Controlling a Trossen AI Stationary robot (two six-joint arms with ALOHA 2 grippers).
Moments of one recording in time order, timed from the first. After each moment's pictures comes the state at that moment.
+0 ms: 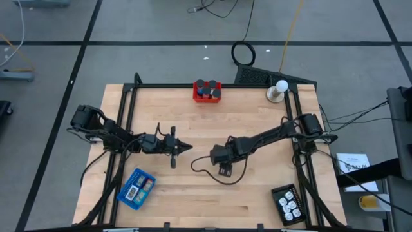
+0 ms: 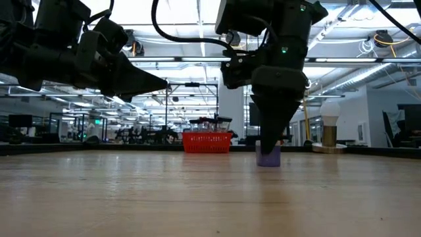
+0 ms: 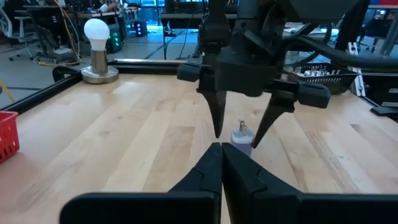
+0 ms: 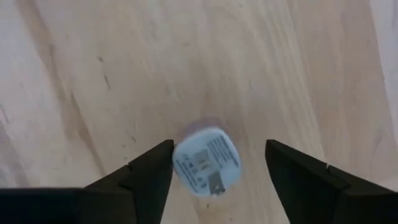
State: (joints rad) left arm -0.18 1.57 0.25 1.22 -0.21 -0.04; right arm 0.20 1.93 1.31 -0.73 0.11 0.49
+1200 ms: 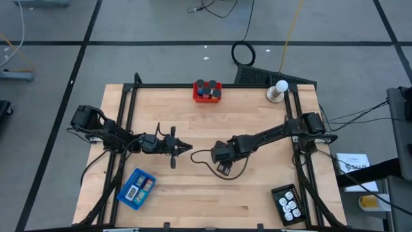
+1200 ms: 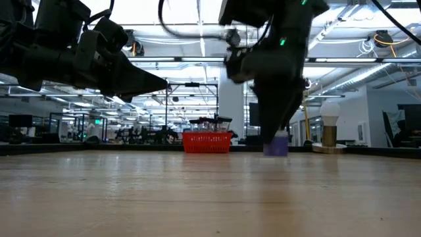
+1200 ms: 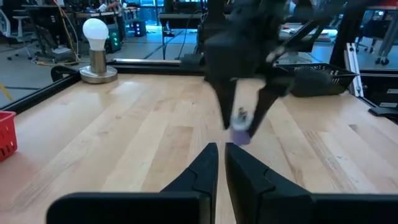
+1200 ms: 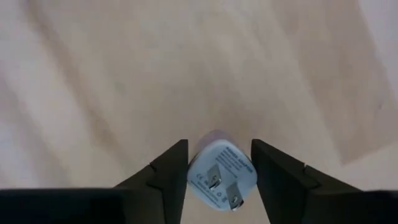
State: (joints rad) left arm -0.18 1.57 0.25 1.22 -0.21 -0.04; right arm 0.20 1.89 1.31 -0.75 0.07 0.67
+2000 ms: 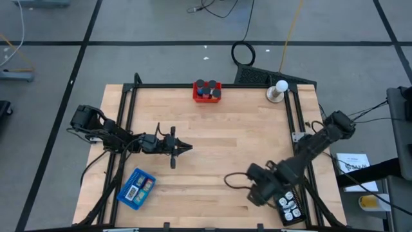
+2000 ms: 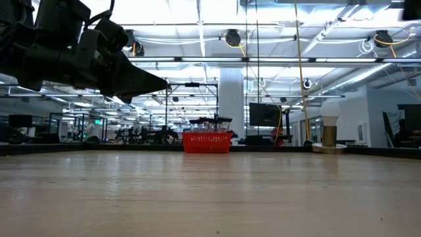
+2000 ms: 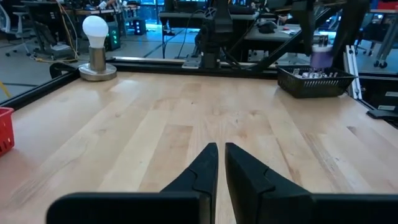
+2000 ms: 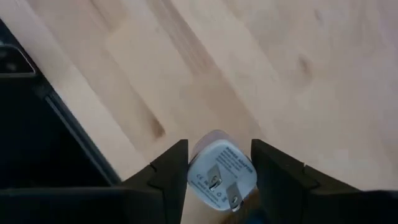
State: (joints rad) left arm -0.18 1.57 0.25 1.22 -0.21 -0.06; right arm 0.68 1.59 1.31 -1.06 0.10 1.31
